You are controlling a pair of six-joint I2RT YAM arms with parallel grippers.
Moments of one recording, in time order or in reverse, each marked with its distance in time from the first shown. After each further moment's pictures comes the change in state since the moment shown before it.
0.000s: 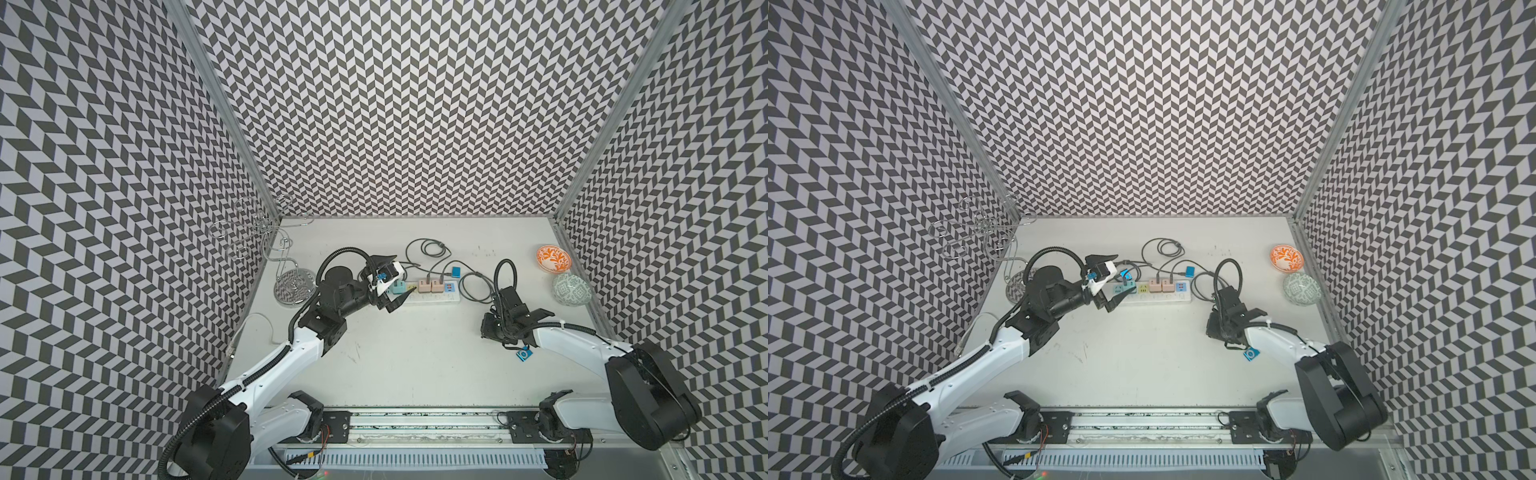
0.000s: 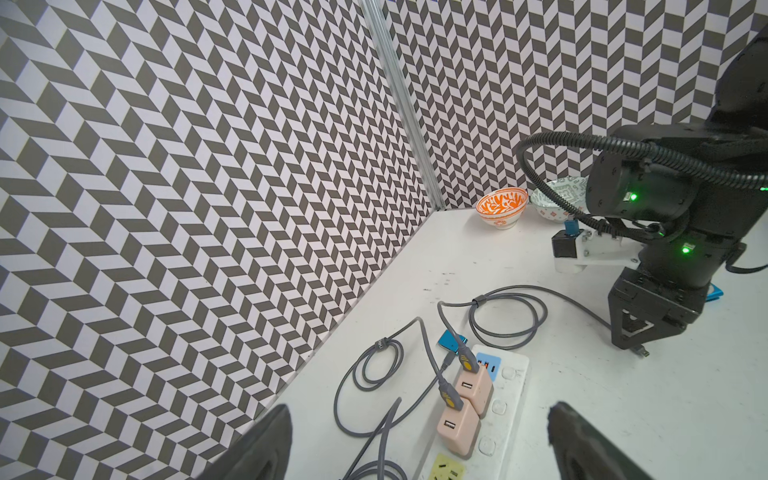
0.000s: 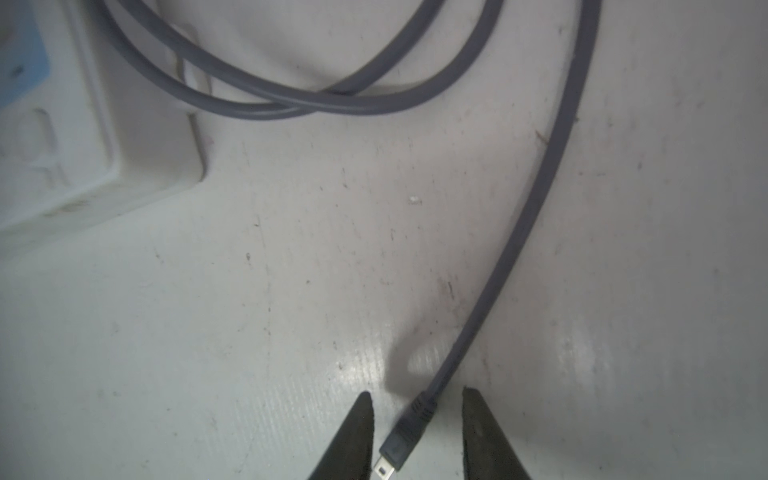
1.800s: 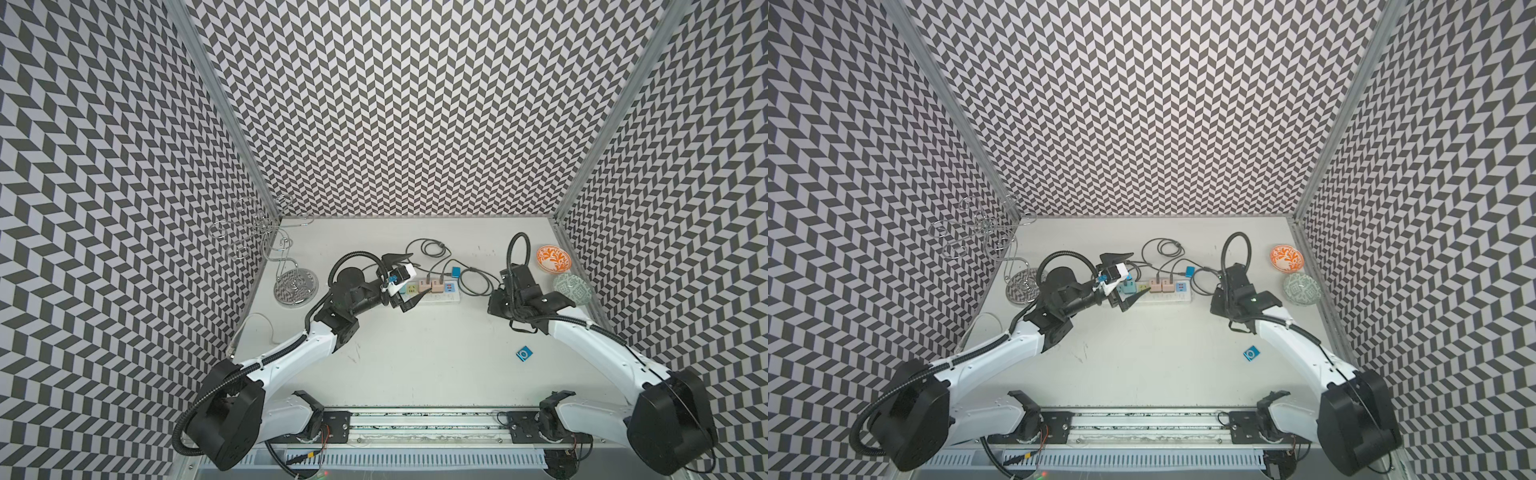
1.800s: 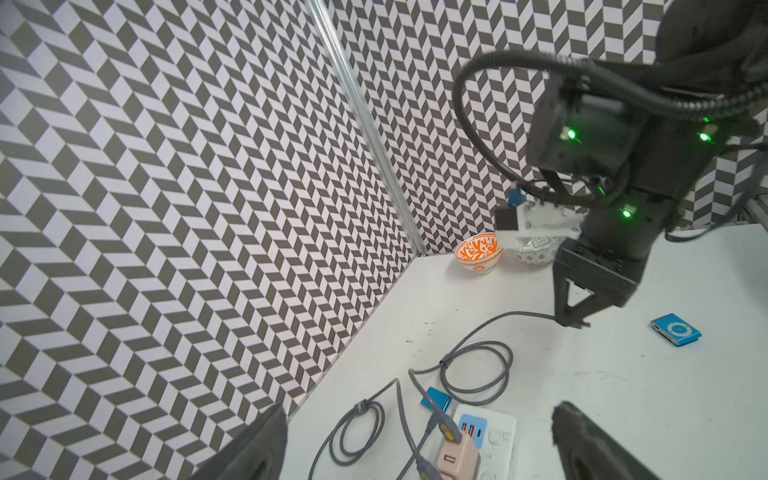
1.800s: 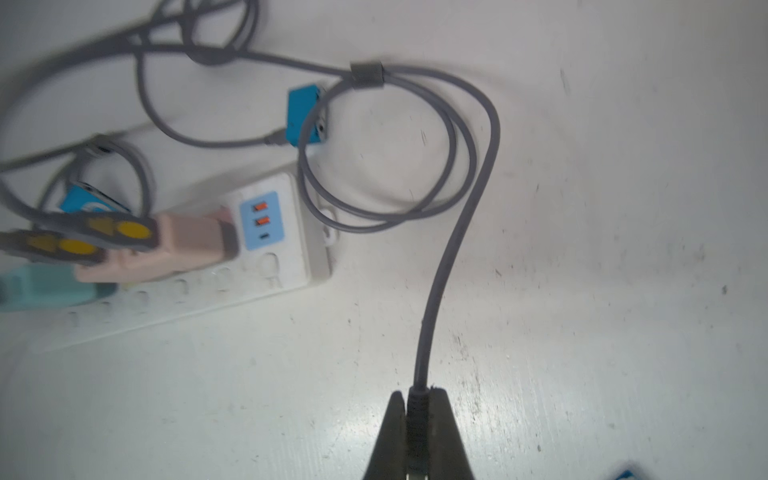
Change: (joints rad) left arm -0.105 0.143 0.003 0.264 0.029 -0.021; right arm -0.058 -0.132 0.265 -0.199 0.052 -0.104
